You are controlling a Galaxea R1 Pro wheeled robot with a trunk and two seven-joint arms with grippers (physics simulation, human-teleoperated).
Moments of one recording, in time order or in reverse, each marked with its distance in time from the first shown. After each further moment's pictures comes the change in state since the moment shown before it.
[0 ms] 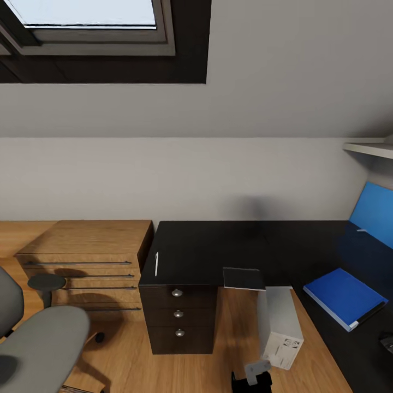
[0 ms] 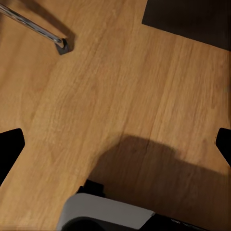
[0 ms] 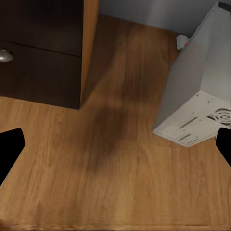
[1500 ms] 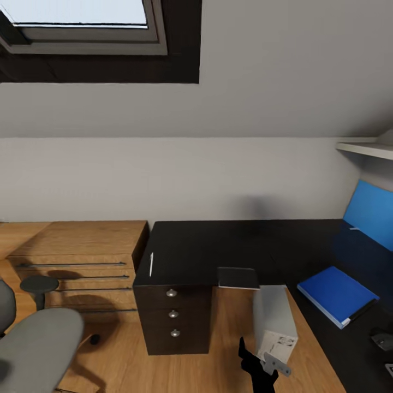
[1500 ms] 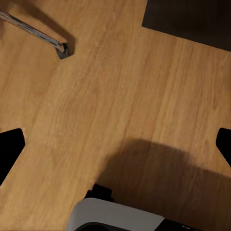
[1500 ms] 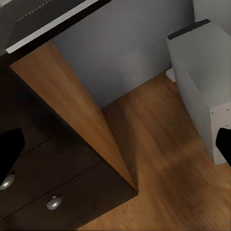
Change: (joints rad) left arm 0.000 0.024 0.003 0.000 0.004 -0.003 -0.006; right arm -0.055 -0.004 -0.370 0.095 -0.565 -0.418 0.533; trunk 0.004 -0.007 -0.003
